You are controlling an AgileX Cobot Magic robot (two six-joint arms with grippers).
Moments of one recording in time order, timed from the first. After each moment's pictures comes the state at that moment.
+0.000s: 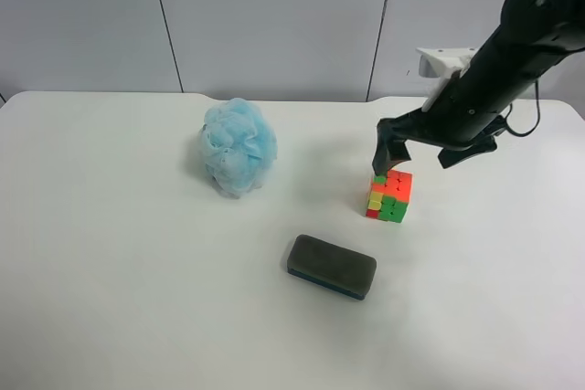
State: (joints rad) left arm -0.09 -0.01 -0.51 -0.01 1.06 0.02; right arm 0.26 1.64 -1.04 0.27 0.73 -0.16
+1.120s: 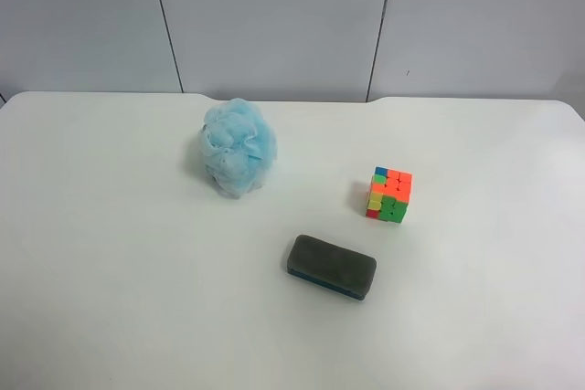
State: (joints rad) left arm -0.09 -0.01 -0.51 -0.01 1.06 0.02; right arm 0.26 0.61 -0.87 0.12 1.21 -0.15
